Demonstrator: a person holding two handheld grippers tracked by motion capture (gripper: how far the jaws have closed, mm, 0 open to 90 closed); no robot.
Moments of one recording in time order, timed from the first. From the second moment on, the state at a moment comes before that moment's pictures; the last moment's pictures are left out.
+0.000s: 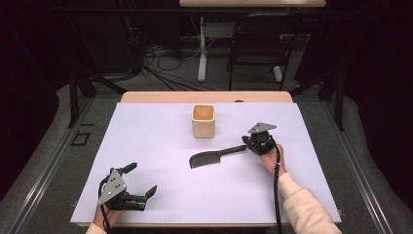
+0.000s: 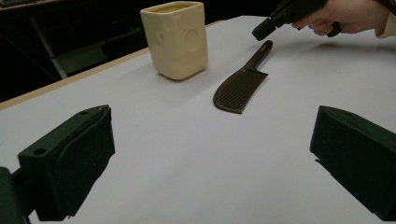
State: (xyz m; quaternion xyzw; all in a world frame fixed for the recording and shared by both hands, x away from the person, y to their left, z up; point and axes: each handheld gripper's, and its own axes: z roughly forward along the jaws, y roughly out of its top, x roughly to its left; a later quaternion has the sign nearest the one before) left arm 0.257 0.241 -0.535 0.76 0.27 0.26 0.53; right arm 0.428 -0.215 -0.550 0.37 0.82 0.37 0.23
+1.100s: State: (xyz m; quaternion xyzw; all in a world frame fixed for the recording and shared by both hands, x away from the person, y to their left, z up) left arm 0.256 0.241 -0.535 0.76 0.27 0.26 0.53; right arm 0.419 -0.212 -0.551 0.36 0.85 0.33 0.19
